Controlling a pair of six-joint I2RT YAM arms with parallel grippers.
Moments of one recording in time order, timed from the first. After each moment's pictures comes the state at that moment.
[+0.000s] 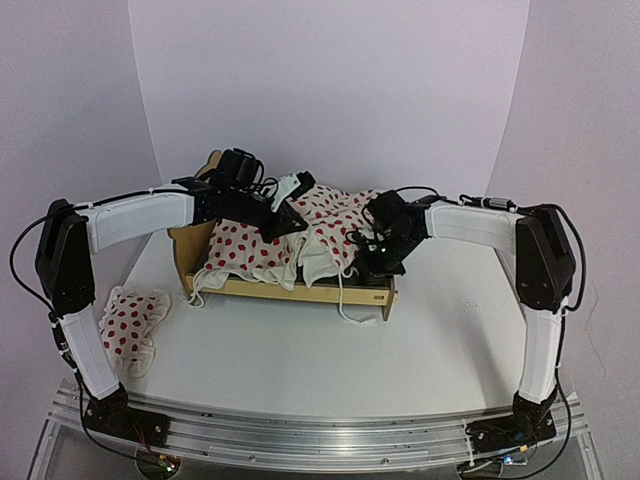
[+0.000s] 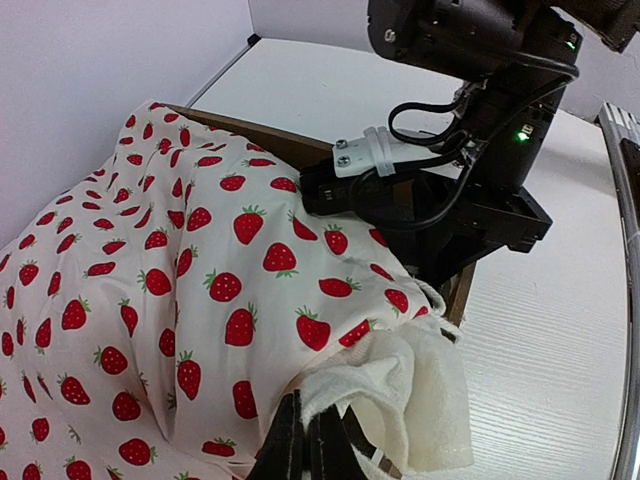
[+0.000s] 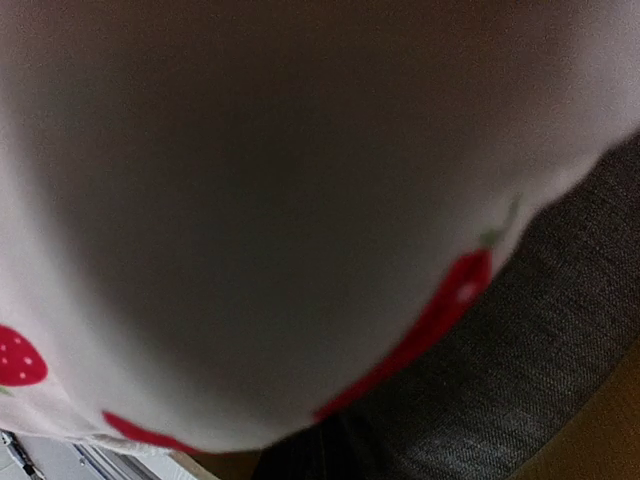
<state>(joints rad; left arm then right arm) -0.65 1.81 1.52 -0.31 0.44 0.37 0.62 2.04 1.62 -0.79 -0.30 0.30</state>
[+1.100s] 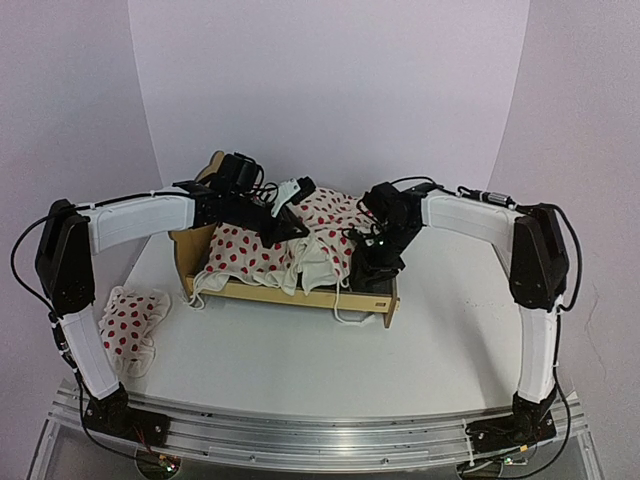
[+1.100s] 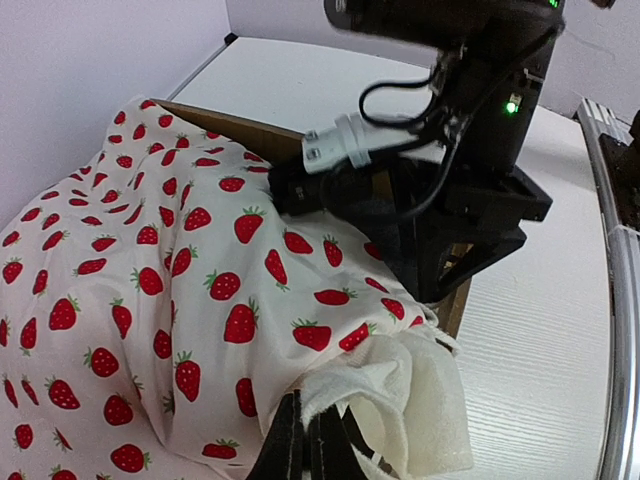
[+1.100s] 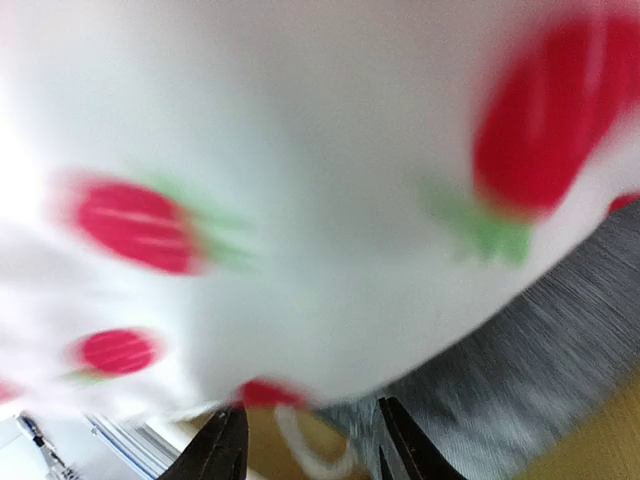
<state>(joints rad) -0.65 1.81 1.50 -0.30 0.49 0.37 0.62 2.09 1.76 -0.97 -0.33 0.28</state>
